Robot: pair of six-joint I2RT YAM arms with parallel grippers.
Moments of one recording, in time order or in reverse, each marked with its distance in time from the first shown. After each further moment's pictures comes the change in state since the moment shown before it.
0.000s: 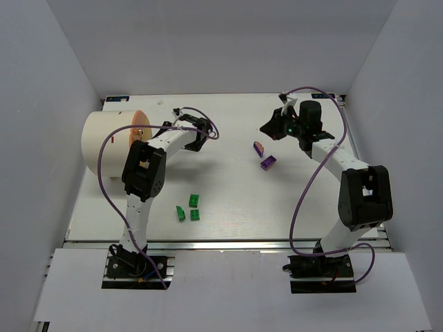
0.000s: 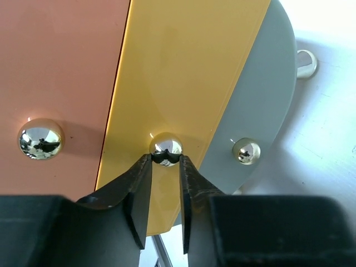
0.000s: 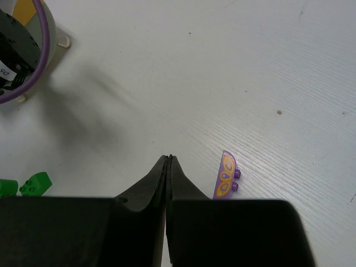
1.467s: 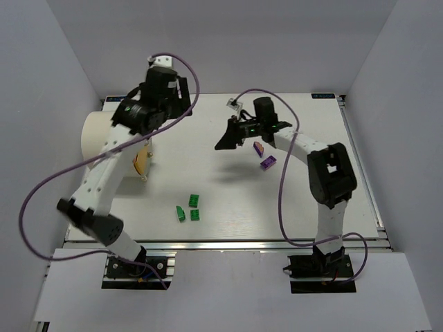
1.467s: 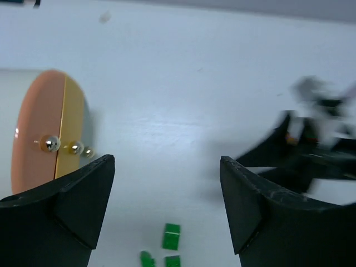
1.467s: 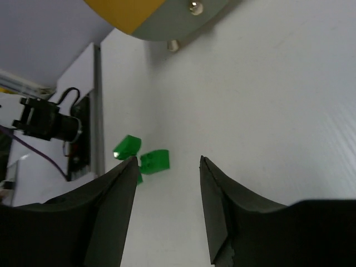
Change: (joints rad) left arm -0.008 -0.588 0.169 0.352 0.895 0.266; right arm 0.245 0.309 0.314 -0.126 -0.428 0.077
